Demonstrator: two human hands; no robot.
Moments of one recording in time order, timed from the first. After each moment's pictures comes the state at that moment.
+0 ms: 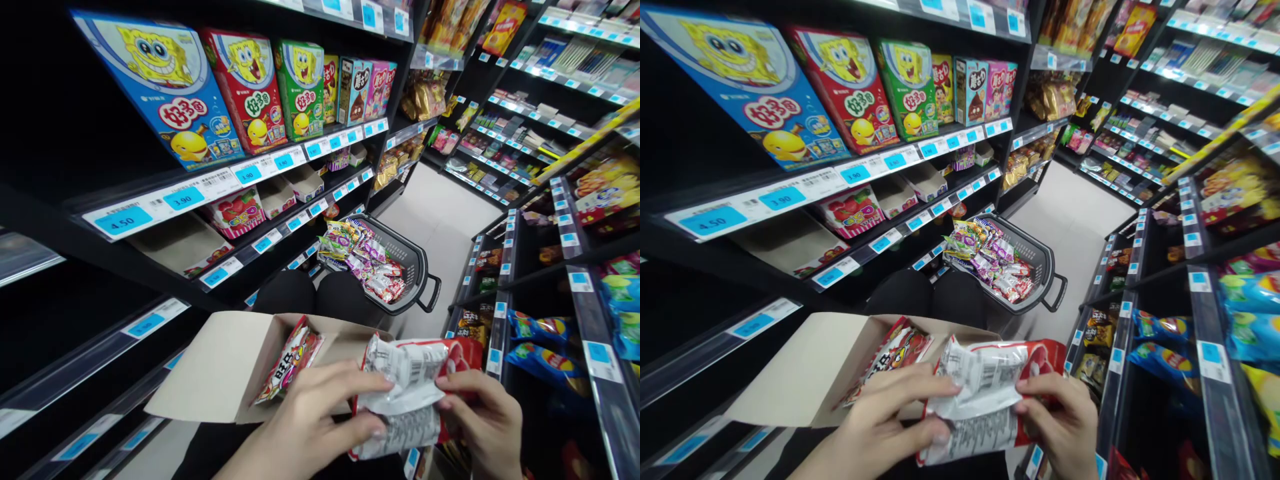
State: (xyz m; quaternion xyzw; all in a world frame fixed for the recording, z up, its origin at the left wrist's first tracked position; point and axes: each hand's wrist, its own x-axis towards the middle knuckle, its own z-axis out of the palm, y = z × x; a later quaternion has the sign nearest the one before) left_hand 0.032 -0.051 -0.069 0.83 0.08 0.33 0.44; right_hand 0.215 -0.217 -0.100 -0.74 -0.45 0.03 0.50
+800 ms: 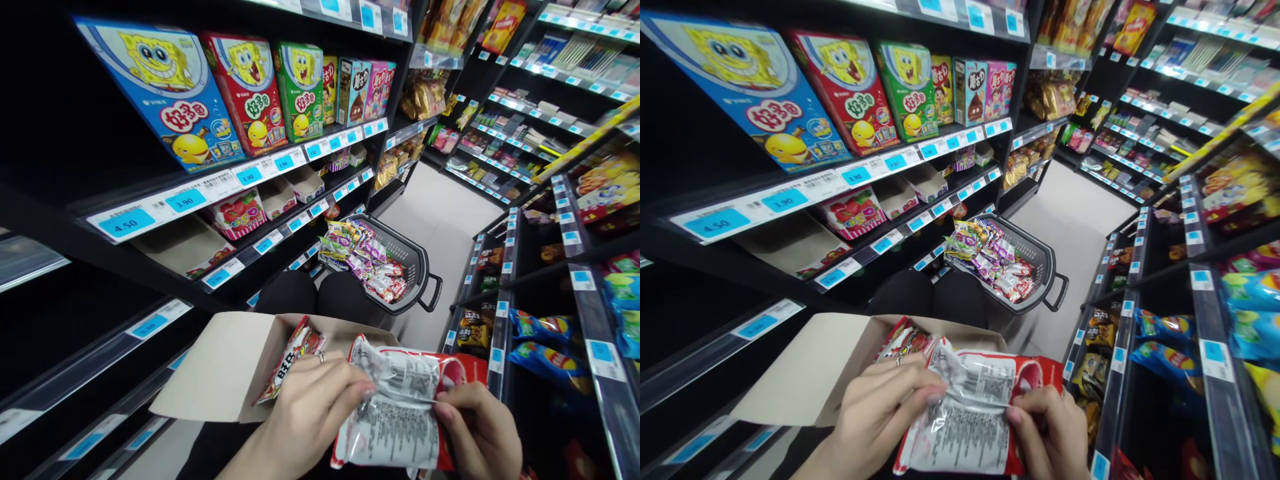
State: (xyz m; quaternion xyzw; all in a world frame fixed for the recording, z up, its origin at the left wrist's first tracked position) left_hand 0.033 -0.049 -0.074 0.84 0.11 0.39 0.36; right_hand 0.182 -0.218 -0.095 -0.76 -0.41 0.03 0.50
